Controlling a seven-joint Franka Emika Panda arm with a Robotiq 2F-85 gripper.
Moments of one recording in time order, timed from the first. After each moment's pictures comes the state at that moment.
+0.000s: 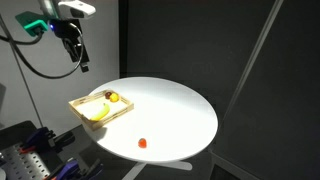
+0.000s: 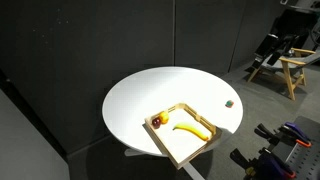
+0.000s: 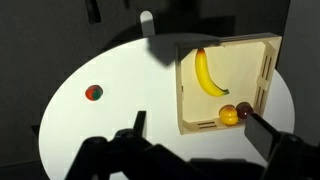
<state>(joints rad) 0.00 -0.82 0.00 -2.82 0.10 2.18 0.12</state>
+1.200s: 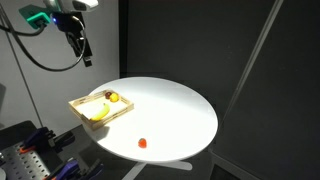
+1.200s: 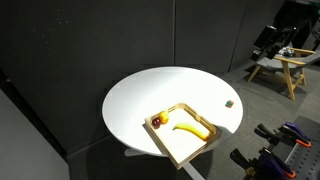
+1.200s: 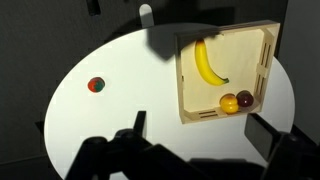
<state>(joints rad) -0.02 -0.80 0.00 -2.77 0.10 2.17 0.14</state>
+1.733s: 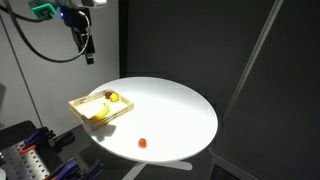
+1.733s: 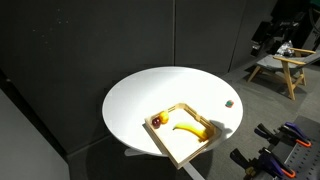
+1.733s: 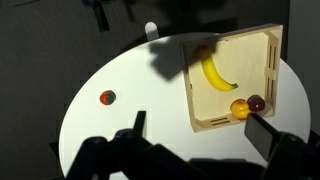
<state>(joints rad) -0.07 -0.71 0.02 -2.65 0.09 2.04 0.18</state>
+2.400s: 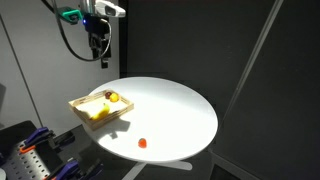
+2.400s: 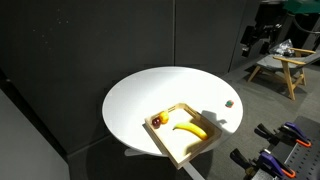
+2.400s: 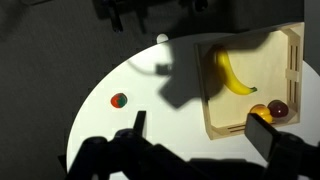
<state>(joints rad) -0.08 -0.47 -0.01 -2.50 0.04 2.02 0.18</state>
